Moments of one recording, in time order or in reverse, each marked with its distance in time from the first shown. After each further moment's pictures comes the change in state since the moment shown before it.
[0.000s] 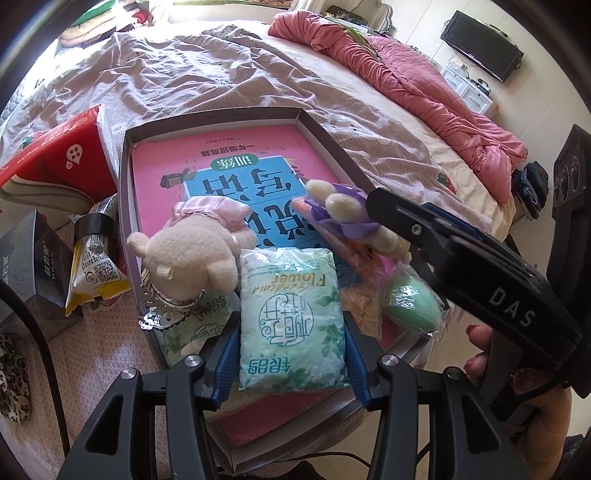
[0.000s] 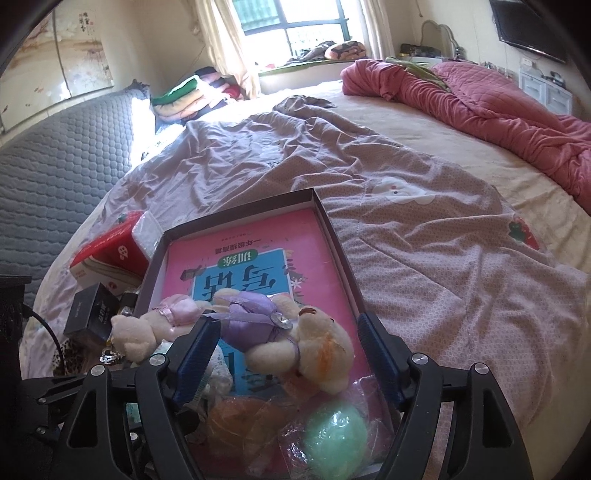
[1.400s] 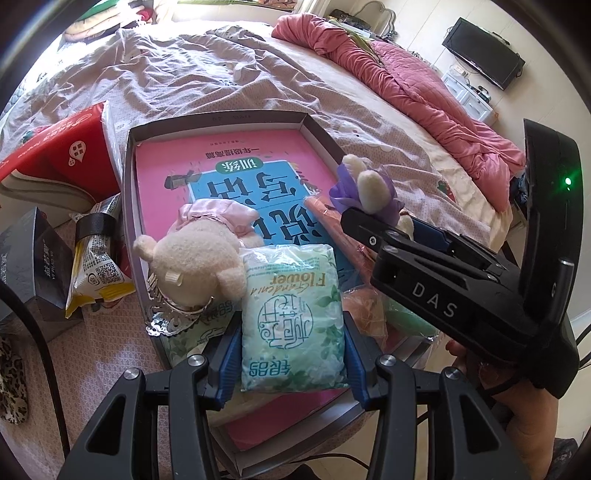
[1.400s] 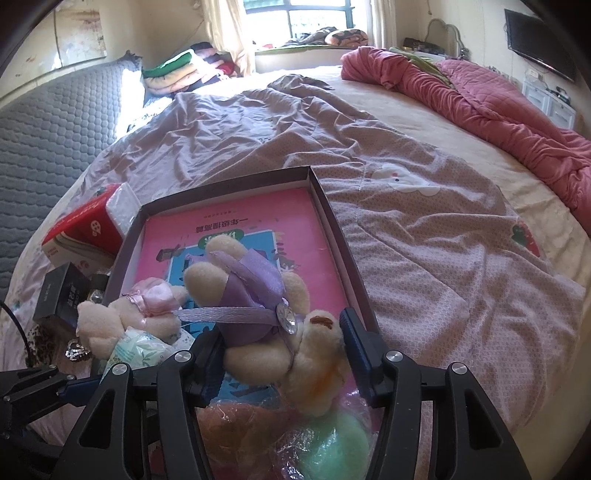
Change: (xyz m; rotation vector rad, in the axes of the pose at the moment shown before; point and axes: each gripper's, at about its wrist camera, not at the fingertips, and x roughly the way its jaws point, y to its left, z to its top) left arm -0.001 0.008 0.004 -0.029 -0.010 -0.024; right arm 0.033 0.013 0.001 -0.066 0.087 -0.085
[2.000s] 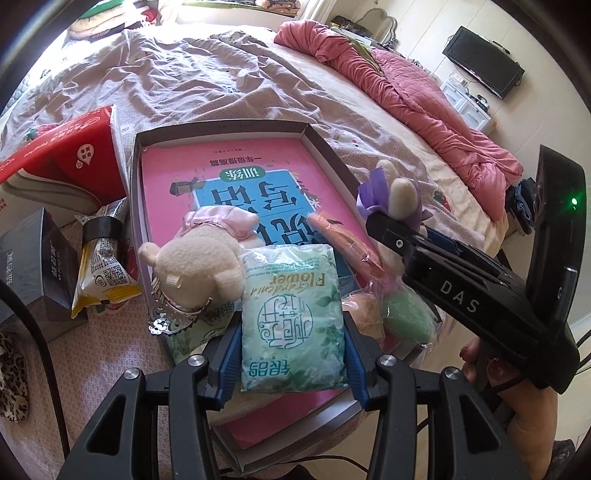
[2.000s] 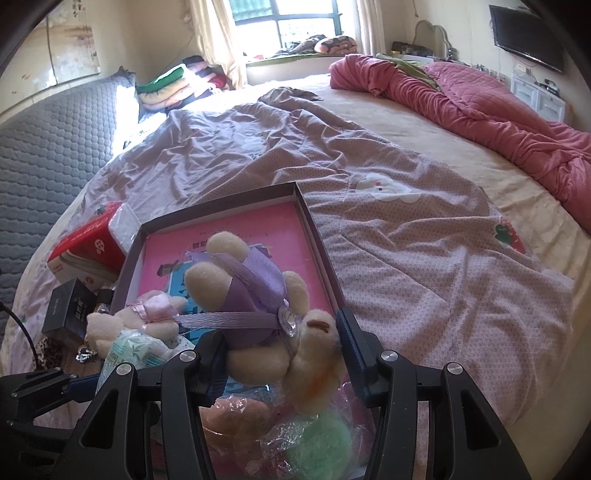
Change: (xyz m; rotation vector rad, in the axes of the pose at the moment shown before) left arm -0.010 0.003 0.000 -0.015 -0.022 -0.018; right arm -0.016 -0.010 0.003 0.032 -0.028 -0.017
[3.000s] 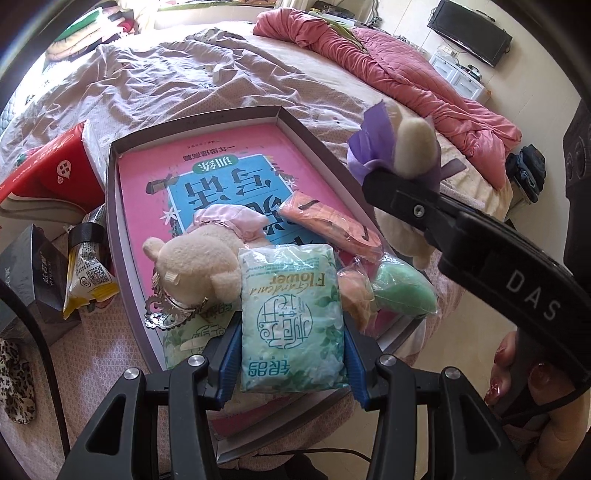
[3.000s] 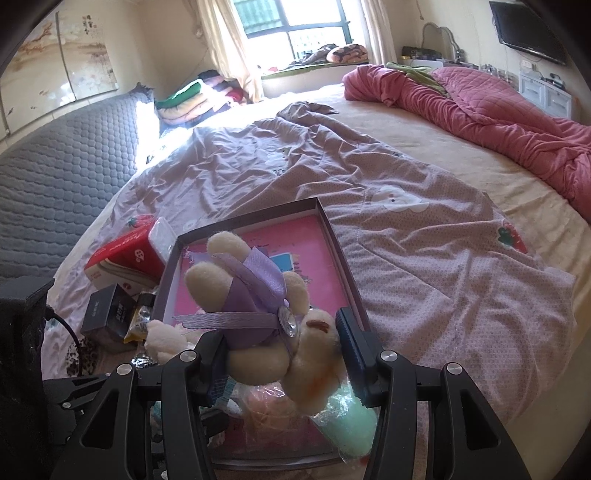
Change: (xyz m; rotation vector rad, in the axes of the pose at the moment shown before) left arm 0.005 -0.031 -0.008 0.095 0.047 0.053; right arm -0.039 -0.001 -0.004 0.033 -0.056 0.104
